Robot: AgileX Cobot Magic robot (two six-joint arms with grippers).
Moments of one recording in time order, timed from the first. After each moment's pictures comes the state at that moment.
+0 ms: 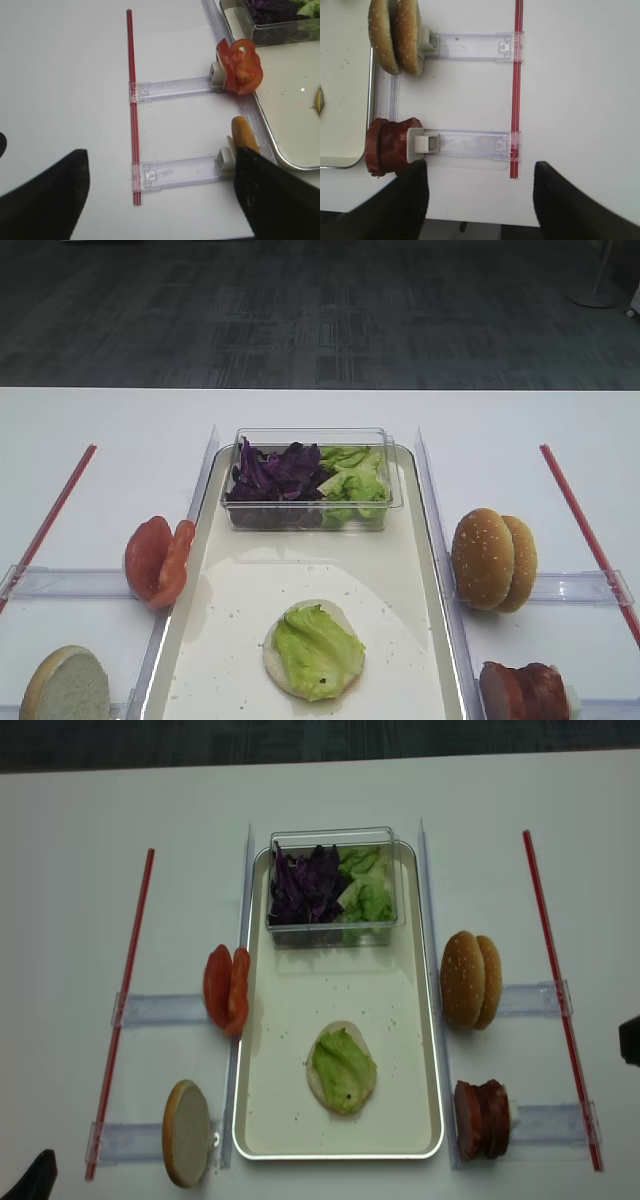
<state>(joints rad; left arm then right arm) -0.06 -0.02 -0.48 0.04 1.18 -0.03 -0.05 0.73 -0.70 0.19 1.18 -0.10</state>
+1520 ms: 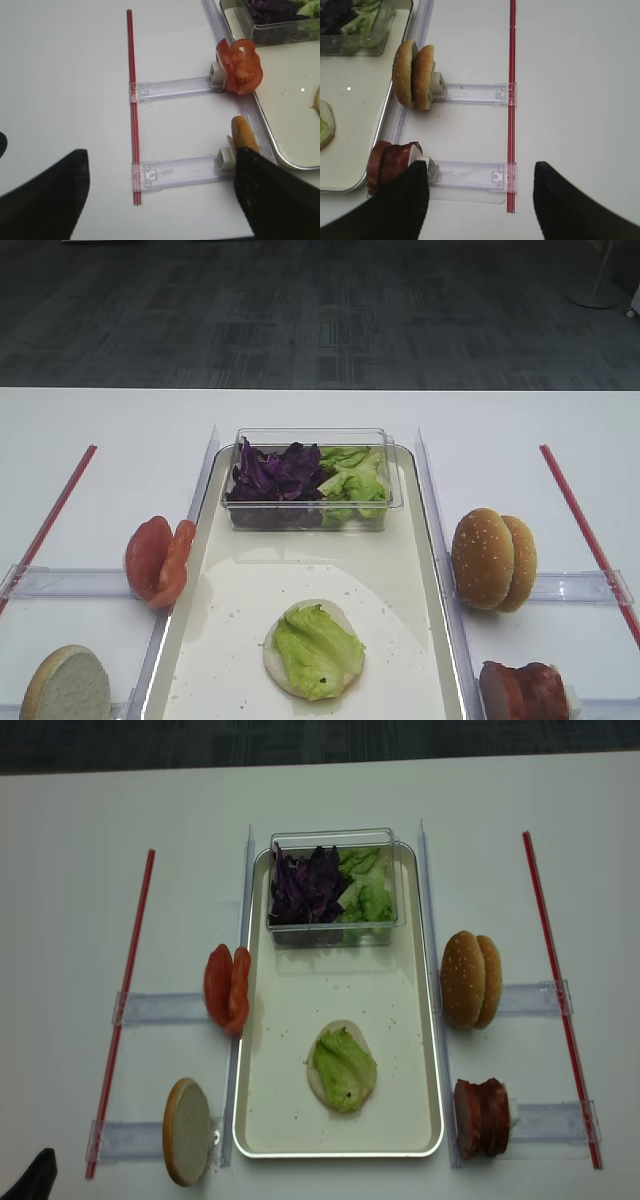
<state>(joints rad) -0.06 -0.02 -0.48 0.04 1.18 -0.03 -0.05 0.13 -0.48 0.18 1.13 -0.10</state>
